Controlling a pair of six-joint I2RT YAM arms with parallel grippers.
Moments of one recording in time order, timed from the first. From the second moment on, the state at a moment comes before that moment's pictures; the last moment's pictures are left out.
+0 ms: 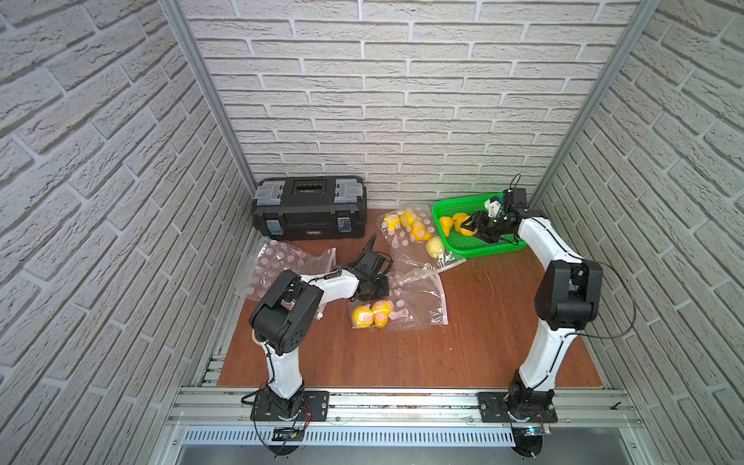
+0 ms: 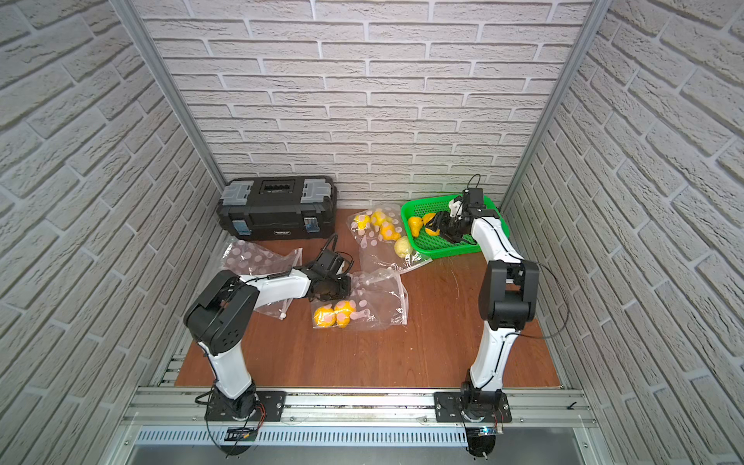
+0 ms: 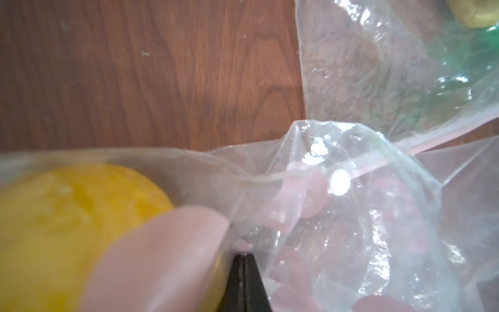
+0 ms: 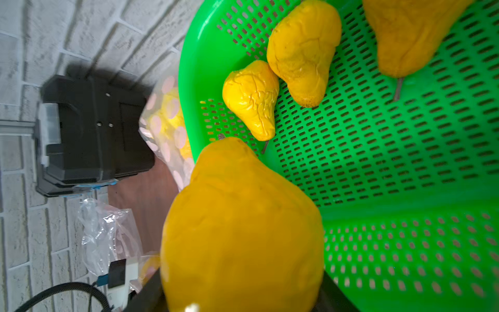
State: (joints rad) left arm -0.60 1.83 1.04 -0.26 0.12 -0.62; right arm -0.10 2.04 1.76 -0.73 -0.49 0.42
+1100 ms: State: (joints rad) left arm -0.65 1.41 1.00 -0.56 0.05 -0.60; right arm 0.00 1.70 1.57 -0.90 -0.45 0.29
